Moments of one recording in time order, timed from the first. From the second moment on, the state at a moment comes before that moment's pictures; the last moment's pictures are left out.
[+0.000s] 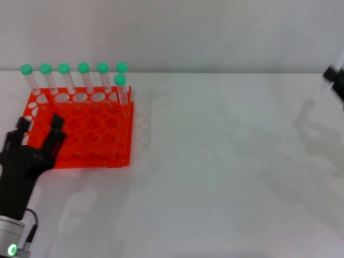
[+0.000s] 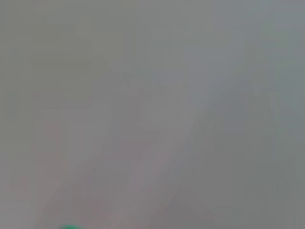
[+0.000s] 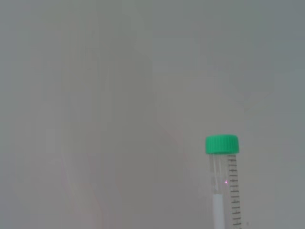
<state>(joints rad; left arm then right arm) -0.30 -2.09 -0.18 -0.27 -1.40 -1.53 2.73 0.40 2.01 -0.98 -0.37 2.22 1.37 -2.05</state>
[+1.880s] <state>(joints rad) -0.54 -2.08 -0.19 -0.28 -0.68 -1.44 2.69 0.50 2.03 -1.51 -0.22 2.17 1.43 -2.65</state>
